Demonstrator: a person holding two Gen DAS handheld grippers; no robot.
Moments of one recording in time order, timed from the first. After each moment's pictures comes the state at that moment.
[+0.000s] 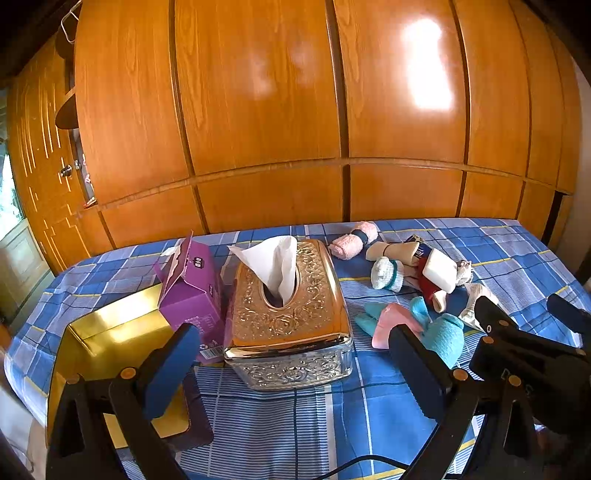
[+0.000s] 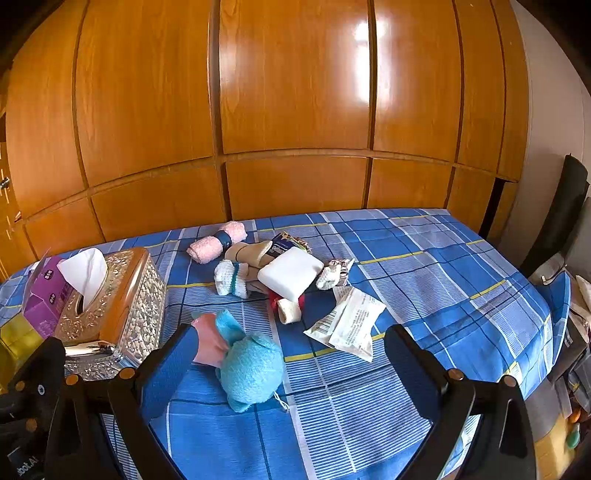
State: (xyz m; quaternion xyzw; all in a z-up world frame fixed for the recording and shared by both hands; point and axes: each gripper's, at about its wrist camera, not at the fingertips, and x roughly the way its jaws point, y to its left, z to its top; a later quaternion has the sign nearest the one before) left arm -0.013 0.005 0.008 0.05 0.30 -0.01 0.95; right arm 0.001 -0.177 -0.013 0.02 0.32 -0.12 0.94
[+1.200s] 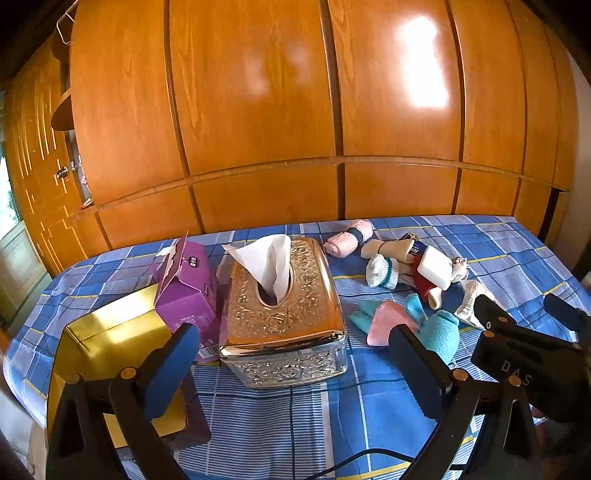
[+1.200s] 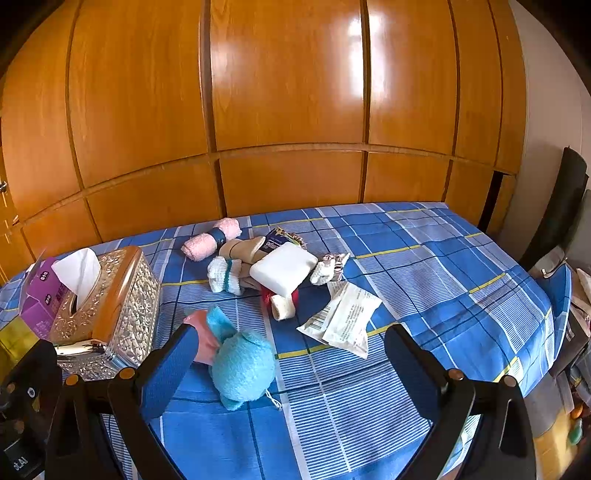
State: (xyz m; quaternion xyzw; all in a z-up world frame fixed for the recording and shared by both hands) left arm -0.016 0.000 0.007 0.05 0.30 -0.02 0.95; right arm 0.002 -0.184 -0.018 0.03 0.33 -0.12 0.94
